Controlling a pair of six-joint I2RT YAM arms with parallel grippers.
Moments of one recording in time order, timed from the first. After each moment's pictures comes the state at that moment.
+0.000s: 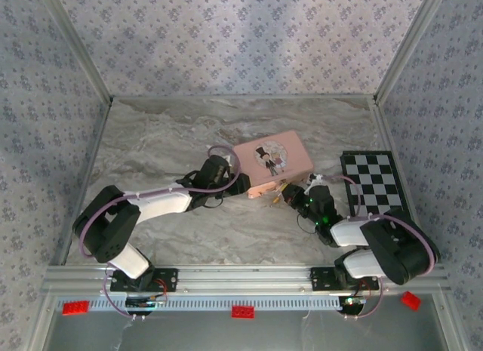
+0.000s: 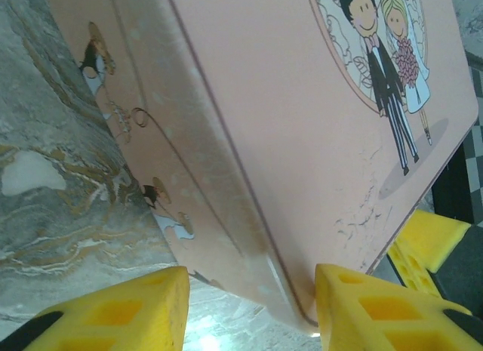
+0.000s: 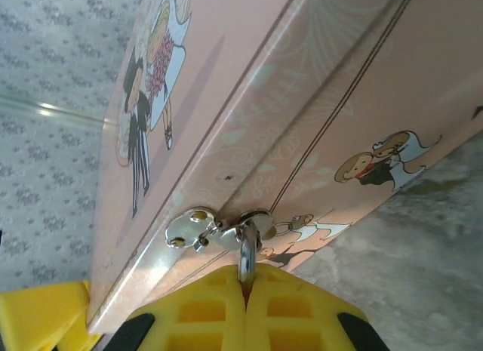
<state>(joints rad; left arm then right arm) -0.78 1.56 0.78 0.11 0.14 -0.88 0.48 1.33 0.14 0.82 -0.08 1.08</state>
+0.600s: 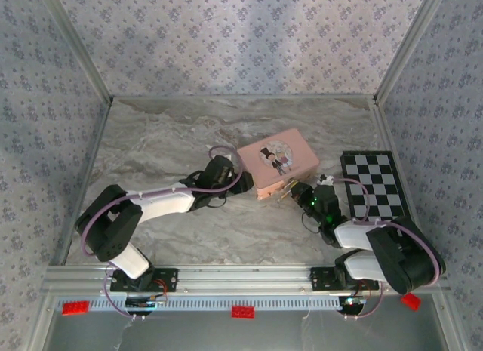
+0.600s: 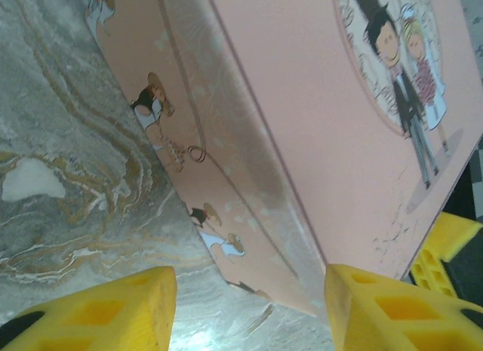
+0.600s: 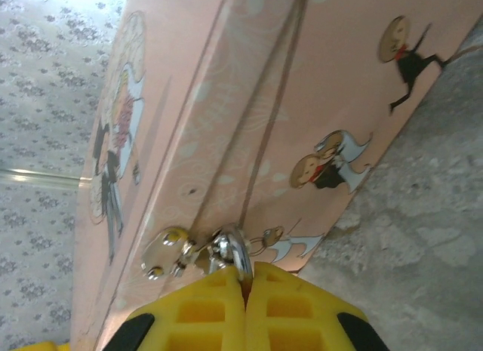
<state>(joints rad) -0.81 1.58 0.83 0.08 0.06 -0.93 0.40 1.29 0.14 0.74 -0.02 1.12</state>
